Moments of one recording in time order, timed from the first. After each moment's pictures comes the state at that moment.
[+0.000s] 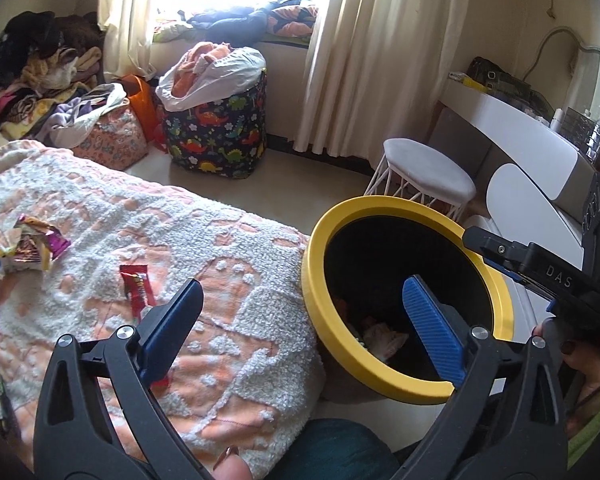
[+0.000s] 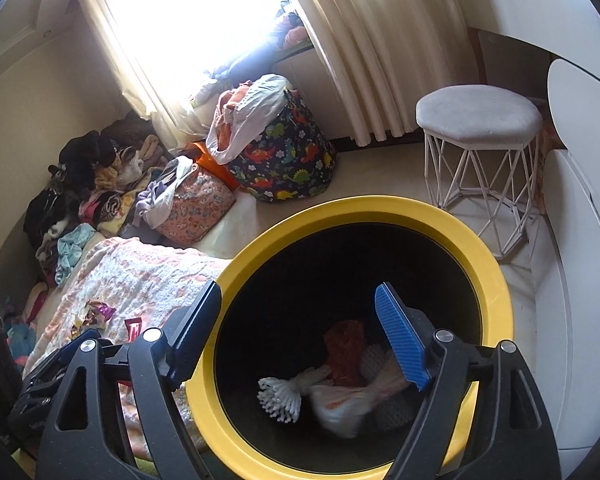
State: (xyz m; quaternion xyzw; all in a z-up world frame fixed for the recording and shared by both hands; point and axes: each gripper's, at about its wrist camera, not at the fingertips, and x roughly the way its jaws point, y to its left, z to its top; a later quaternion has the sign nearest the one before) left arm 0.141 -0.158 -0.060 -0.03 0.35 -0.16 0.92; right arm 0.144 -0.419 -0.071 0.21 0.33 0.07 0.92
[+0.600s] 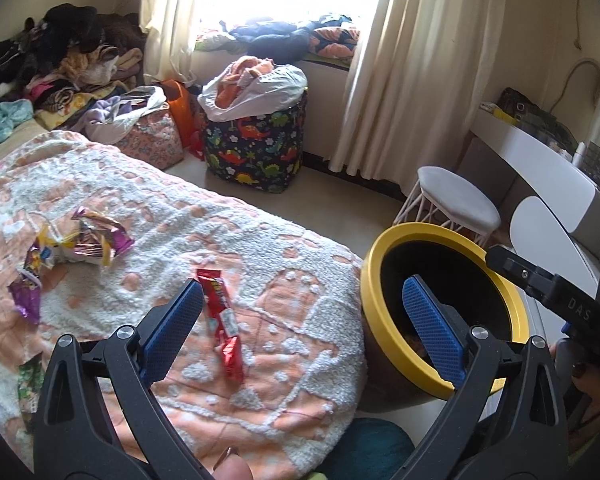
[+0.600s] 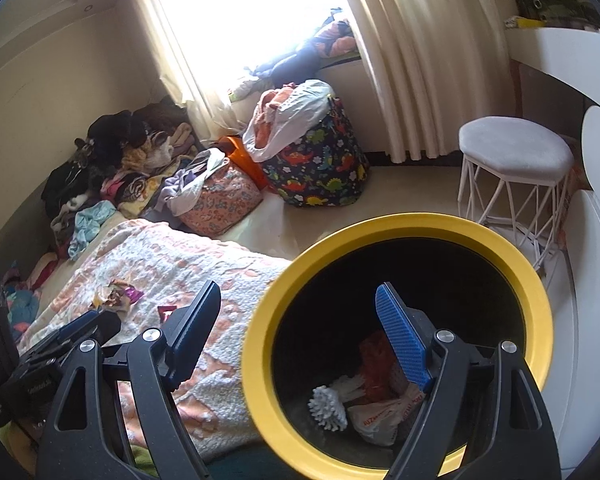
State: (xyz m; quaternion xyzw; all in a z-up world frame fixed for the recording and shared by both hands) left arm 0.130 -0.101 -0.046 -0.07 0.33 -0.10 0.94; right arm 0.139 -0.369 -0.048 0.16 0.31 0.12 0.93
